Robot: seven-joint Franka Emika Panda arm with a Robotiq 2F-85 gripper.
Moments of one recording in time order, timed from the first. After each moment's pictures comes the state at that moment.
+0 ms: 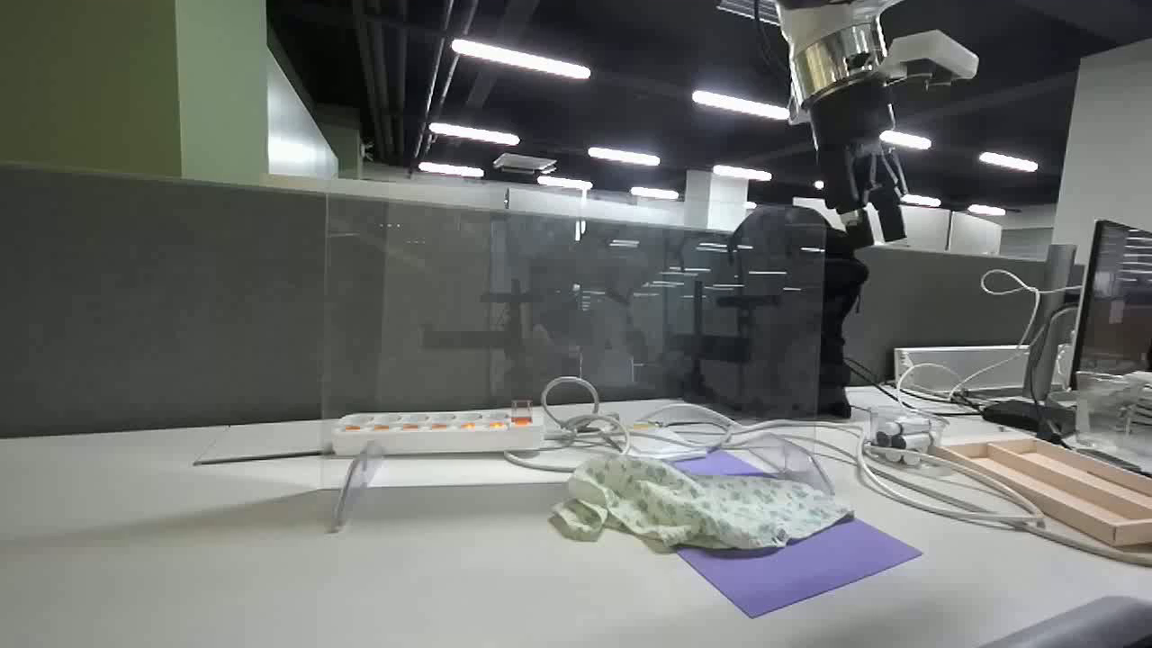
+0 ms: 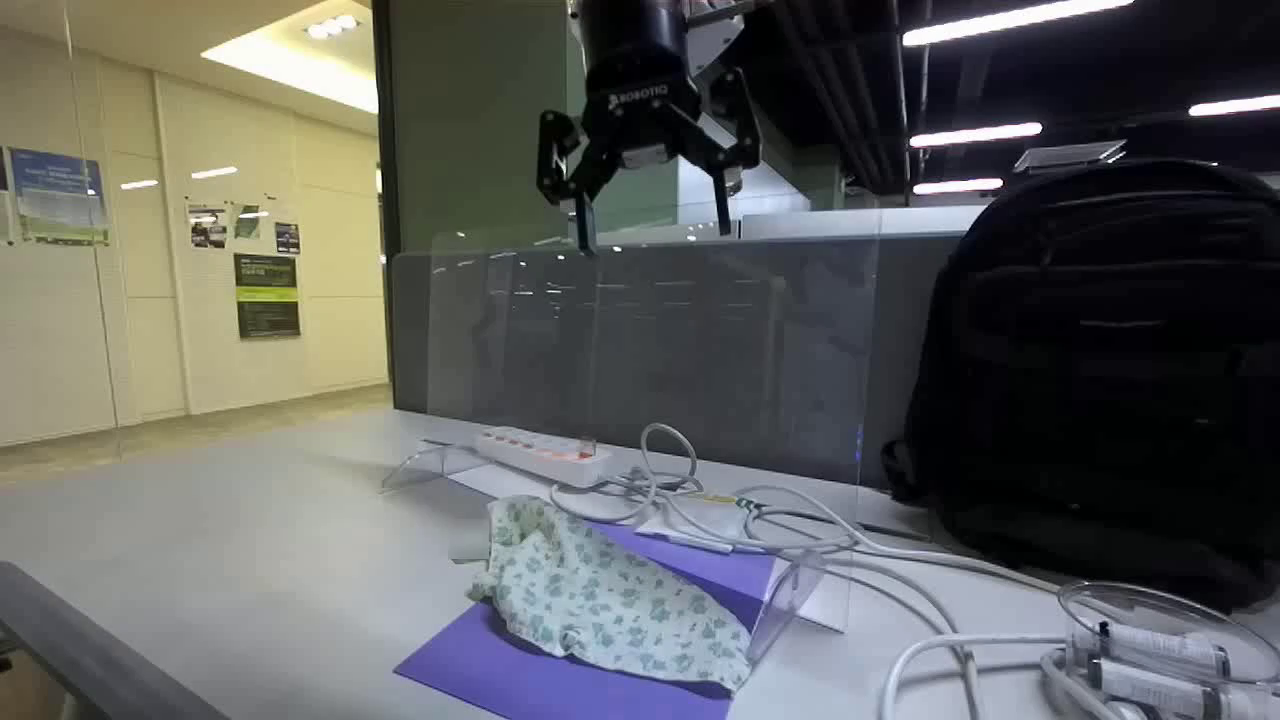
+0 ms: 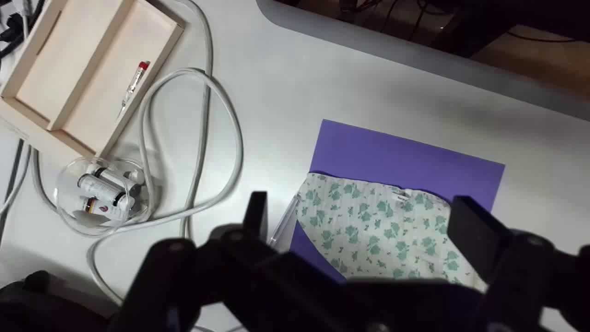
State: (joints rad) arm -0.11 -0.20 -0.15 -2.28 -0.31 1.93 -0.41
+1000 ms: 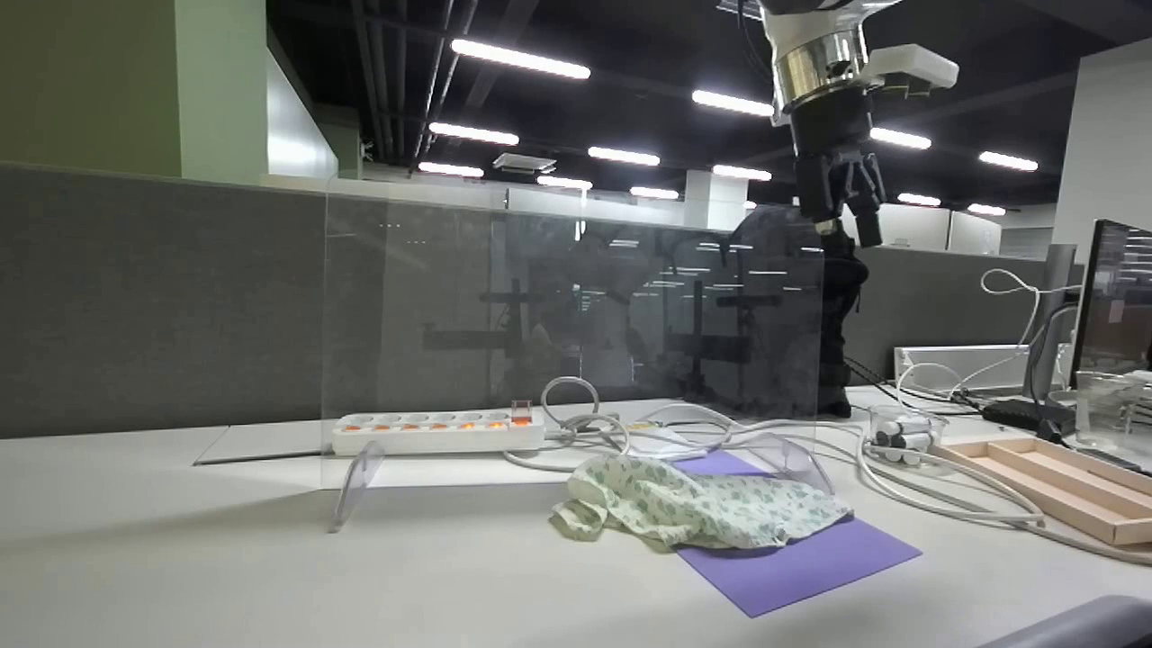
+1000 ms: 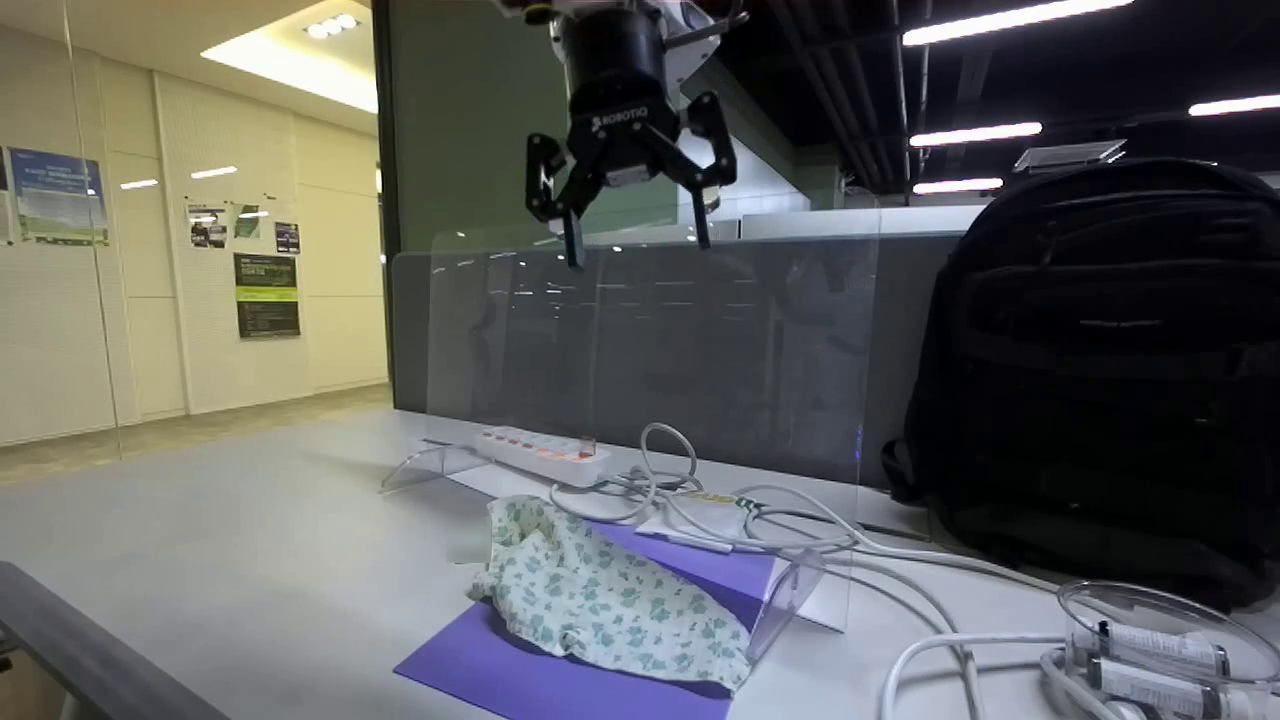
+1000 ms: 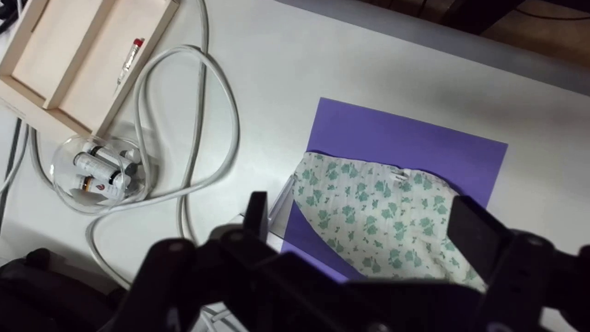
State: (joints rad) arm -0.10 -0.20 -0.13 -2.31 -0.31 2.00 -0.37
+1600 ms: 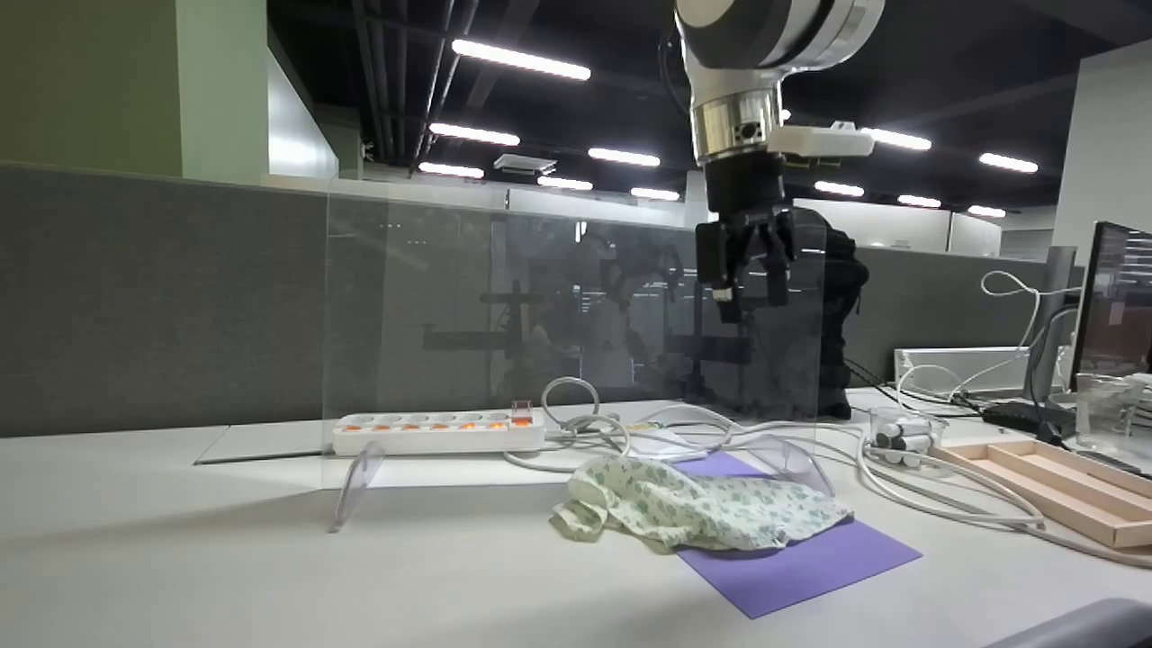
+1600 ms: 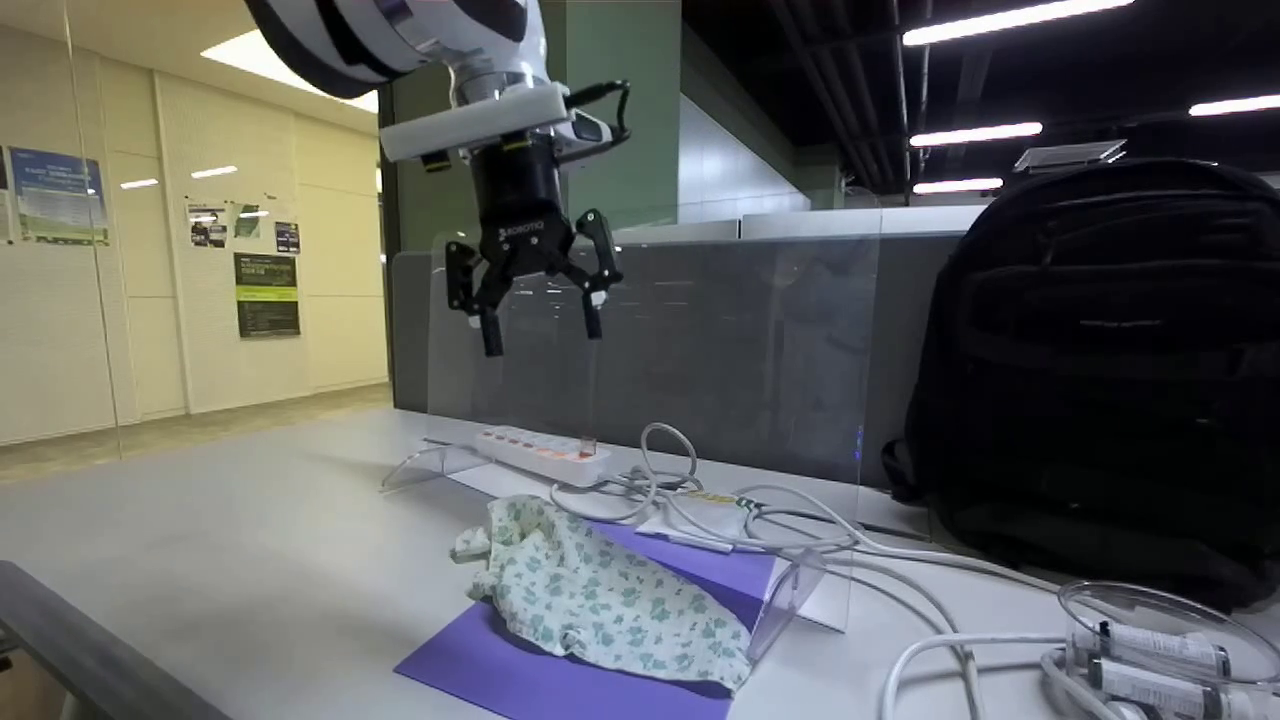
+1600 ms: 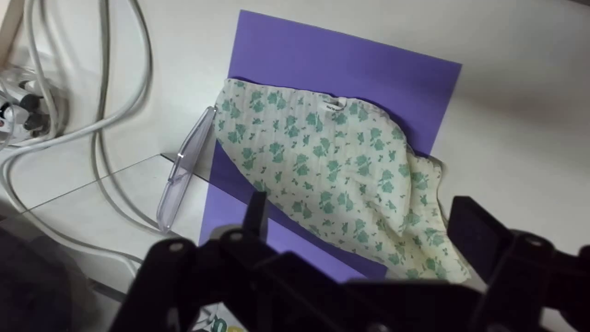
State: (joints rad) arm -0.02 -0.14 -0.01 -2.45 -0.27 2.28 -0.14
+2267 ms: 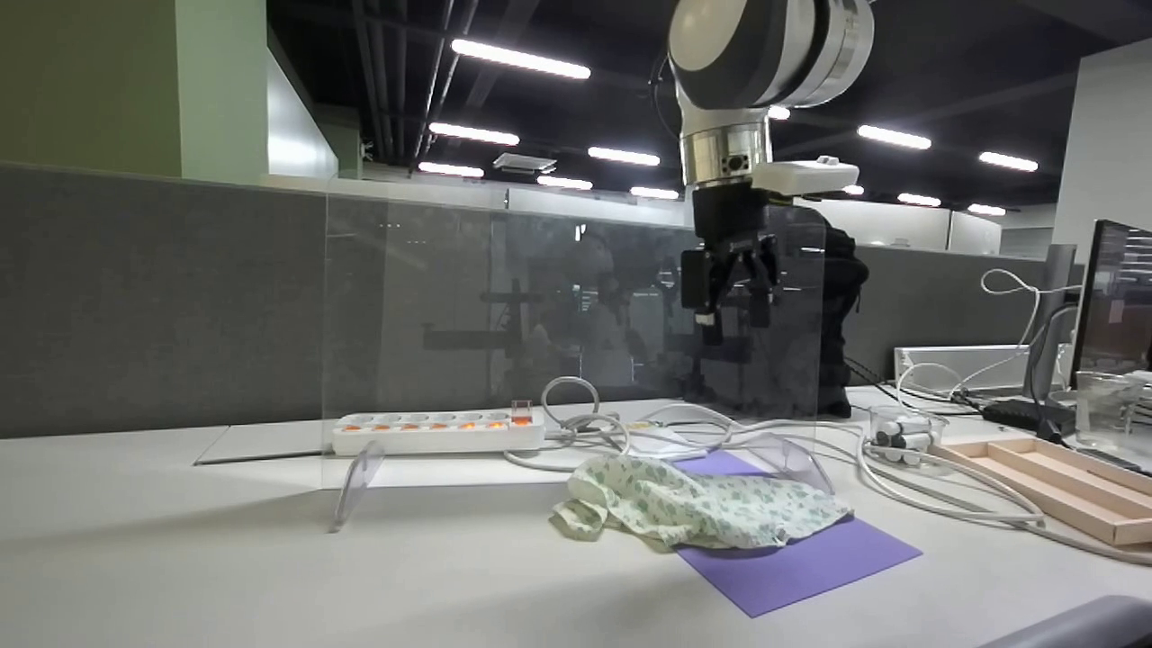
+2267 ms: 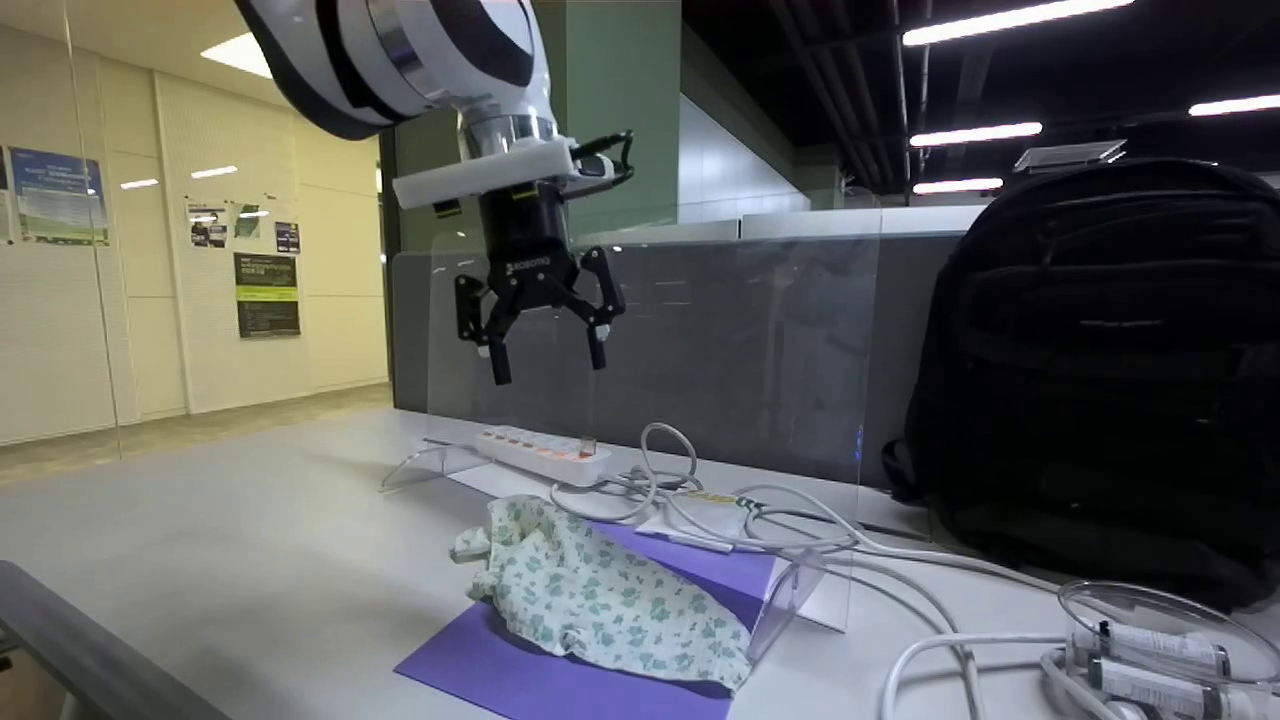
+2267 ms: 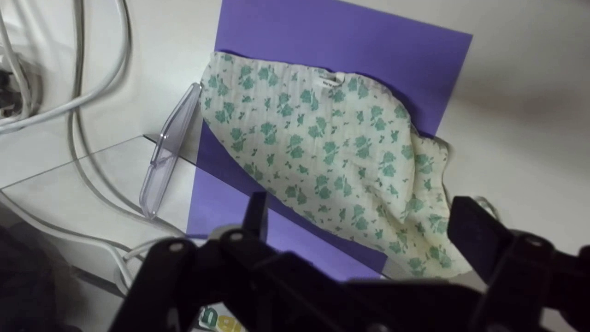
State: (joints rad) arm -0.02 -0.07 -0.01 -2.45 -0.28 2.40 -0.13
